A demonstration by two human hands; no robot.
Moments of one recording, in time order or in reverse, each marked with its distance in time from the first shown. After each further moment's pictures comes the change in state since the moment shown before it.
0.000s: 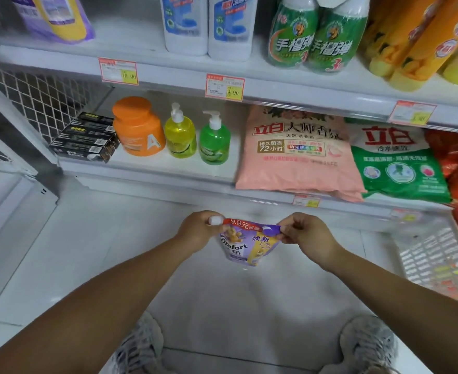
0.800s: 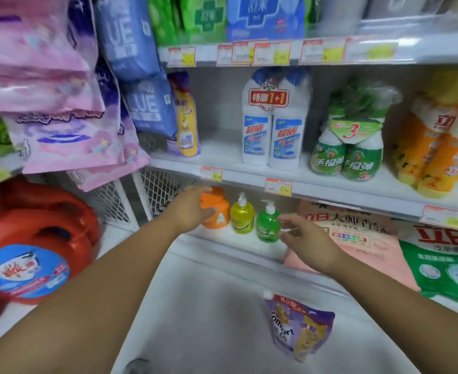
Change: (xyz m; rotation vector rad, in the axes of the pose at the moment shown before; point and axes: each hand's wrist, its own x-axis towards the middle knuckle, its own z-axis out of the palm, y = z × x) left_hand -0.083 0.157 -0.200 0.549 0.400 0.256; right_hand -0.034 -0.183 0.018 -0.318 -0.101 -0.552
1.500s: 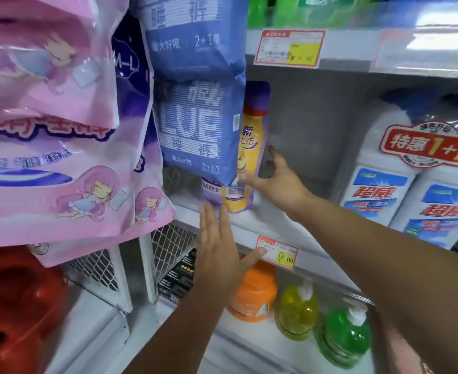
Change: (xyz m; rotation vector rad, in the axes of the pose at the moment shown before) left_hand 0.176 -0.131 0.045 -0.004 0.496 0.023; right_hand 0.341 -0.168 0.093 0.228 0.085 -0.145
